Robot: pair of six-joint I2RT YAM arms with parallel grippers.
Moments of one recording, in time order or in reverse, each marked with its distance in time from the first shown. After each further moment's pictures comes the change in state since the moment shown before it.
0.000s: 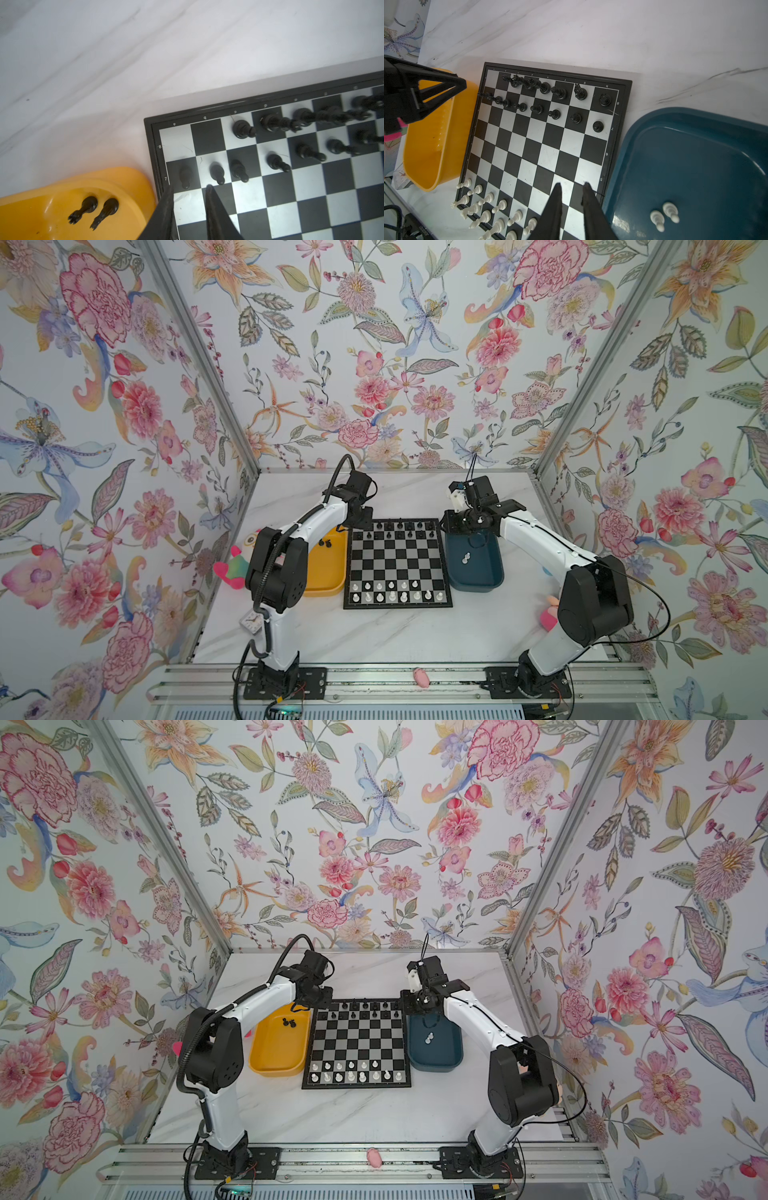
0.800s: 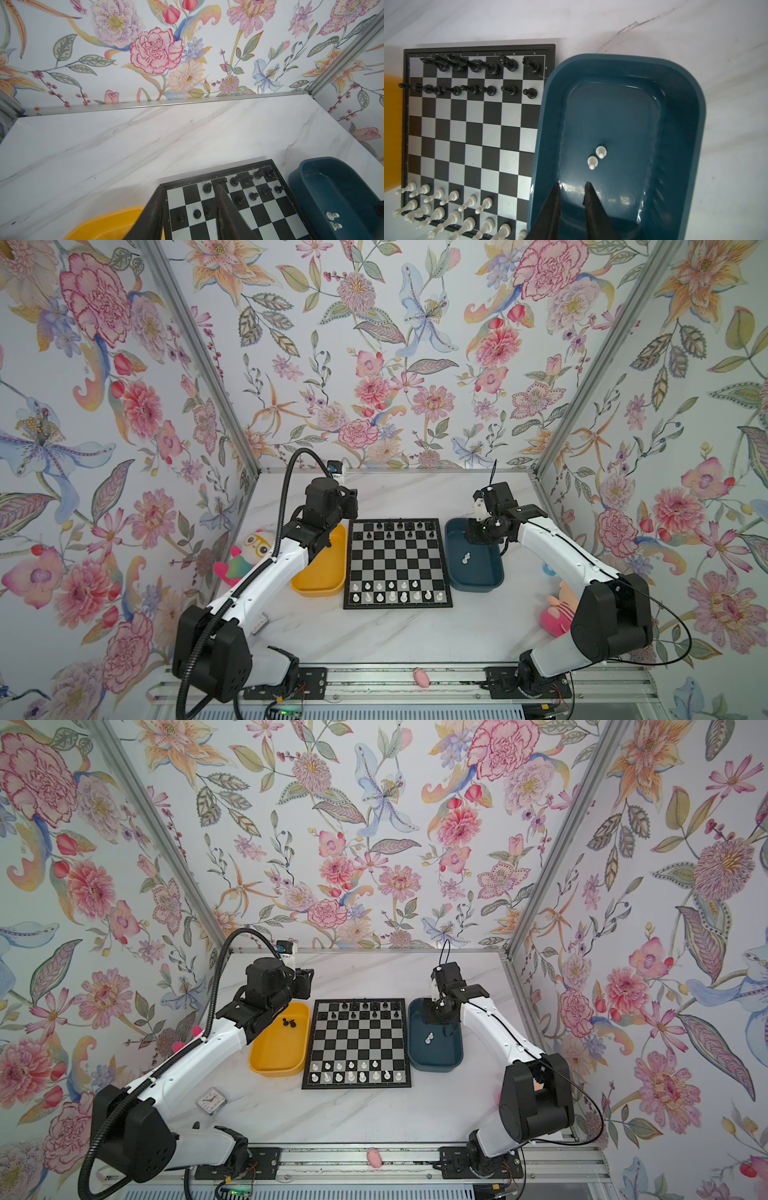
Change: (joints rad) left arm 0.023 -0.584 -0.509 0.653 -0.029 0.030; right arm -0.098 -0.099 -0.087 -0.170 0.156 -0.027
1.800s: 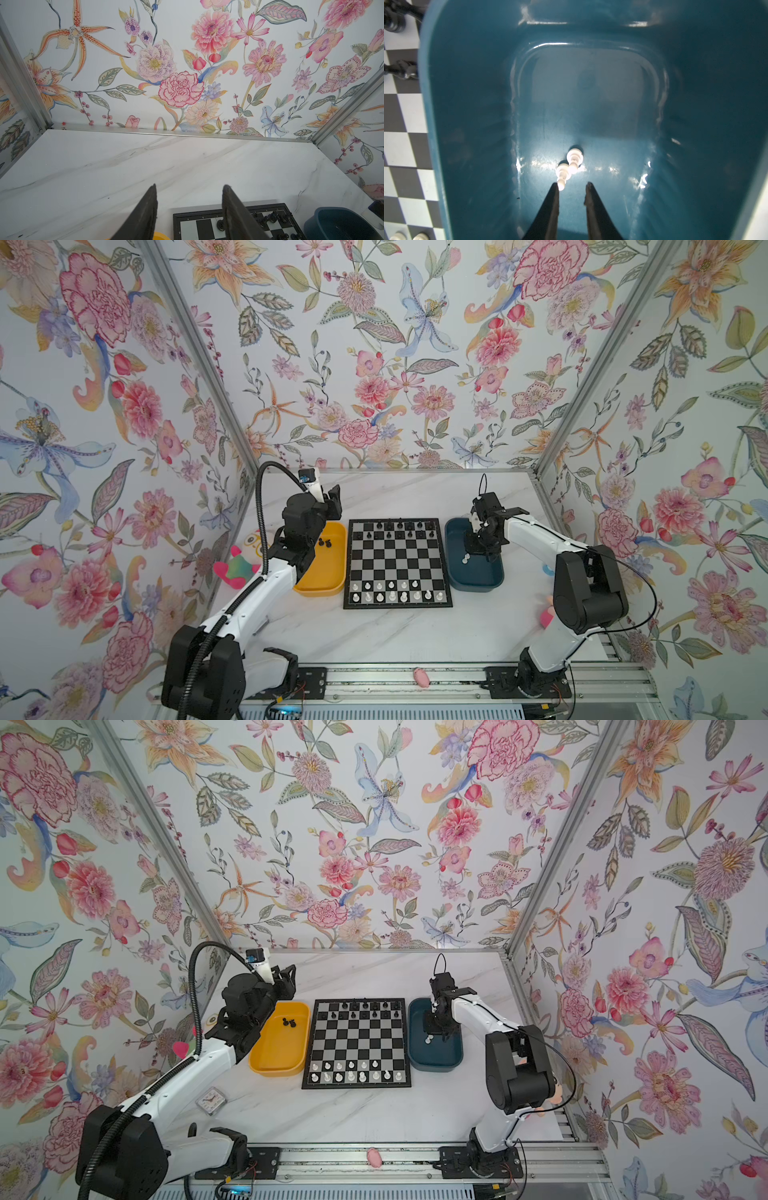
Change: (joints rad) left arm 0.104 -0.087 -0.208 0.318 0.007 -0.049; right arm -0.024 0.183 -0.030 0.025 0.051 0.001
